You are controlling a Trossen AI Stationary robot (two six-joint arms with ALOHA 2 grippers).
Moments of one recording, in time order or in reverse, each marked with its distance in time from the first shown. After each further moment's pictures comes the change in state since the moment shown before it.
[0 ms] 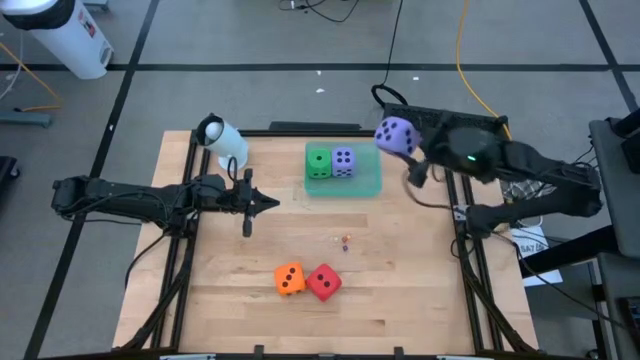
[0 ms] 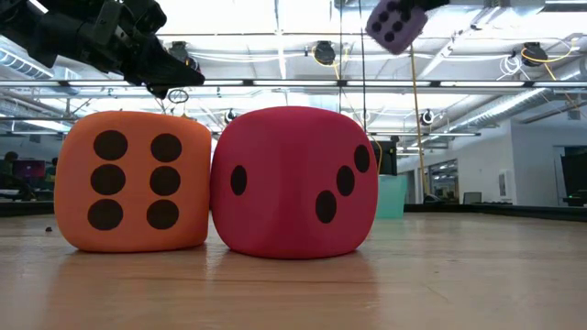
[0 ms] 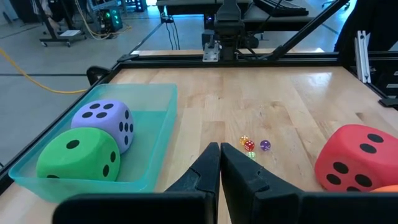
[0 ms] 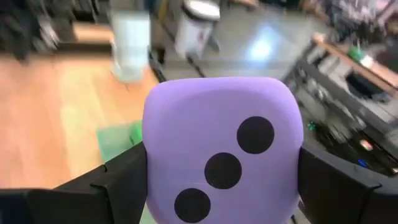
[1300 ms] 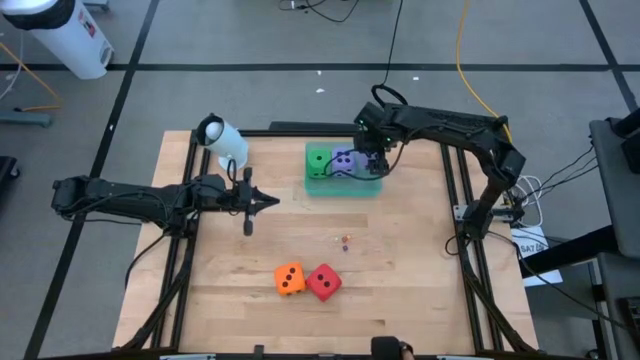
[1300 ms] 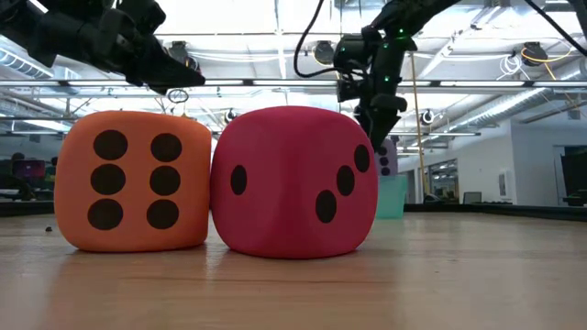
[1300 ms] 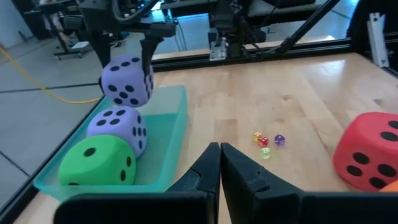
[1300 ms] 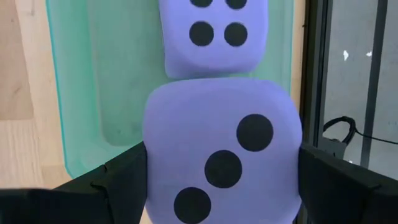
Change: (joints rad) left arm 0.000 0.000 0.000 0.000 -0.035 0.092; right arm -0.441 0.756 0.187 -0.189 -0.471 -0.435
